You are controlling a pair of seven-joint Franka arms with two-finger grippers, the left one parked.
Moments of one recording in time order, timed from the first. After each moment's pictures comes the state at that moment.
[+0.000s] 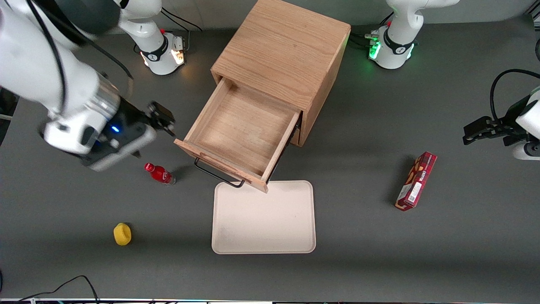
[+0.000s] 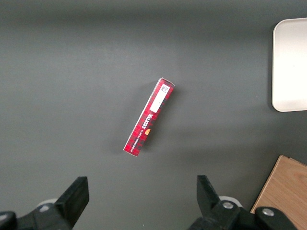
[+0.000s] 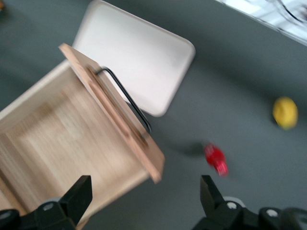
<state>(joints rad) 0.00 0.37 0.49 -1.02 -0.10 1.37 0.04</state>
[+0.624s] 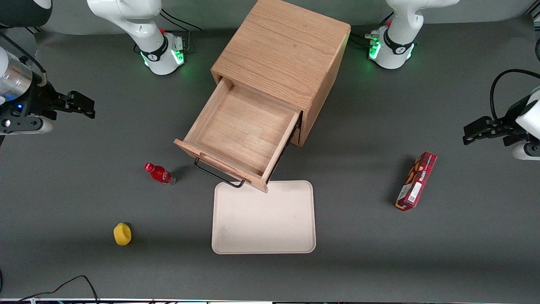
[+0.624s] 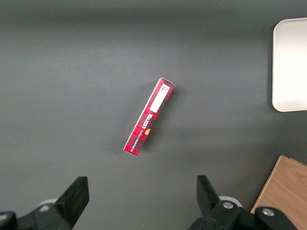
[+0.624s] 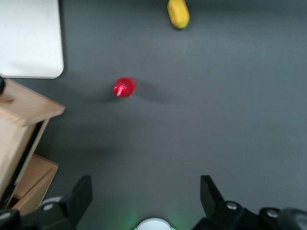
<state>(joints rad) -0.04 -0.05 0.13 -1.63 -0.07 1.52 0.08</state>
